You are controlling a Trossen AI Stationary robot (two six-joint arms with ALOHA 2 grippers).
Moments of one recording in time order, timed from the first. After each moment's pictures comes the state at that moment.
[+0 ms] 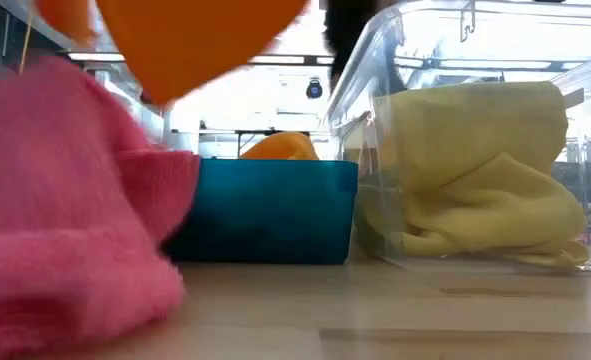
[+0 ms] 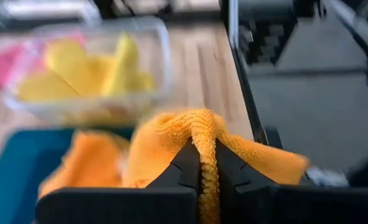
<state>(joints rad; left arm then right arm) -0.80 1.48 1.48 -0.75 -0.62 -0.48 0.29 1.38 1.50 -0.91 0.37 0.60</state>
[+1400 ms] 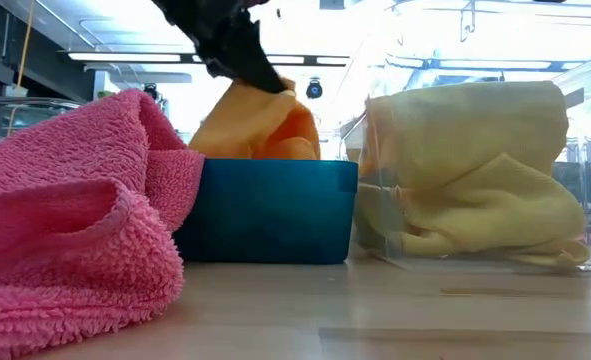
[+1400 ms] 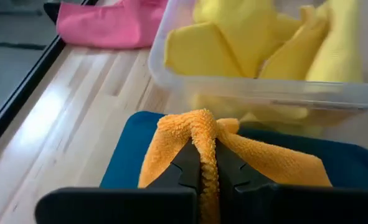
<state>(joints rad) -0.19 1.54 1.07 -0.27 -0.45 -0.17 0.29 1.38 1.54 -0.87 0.40 0.57</state>
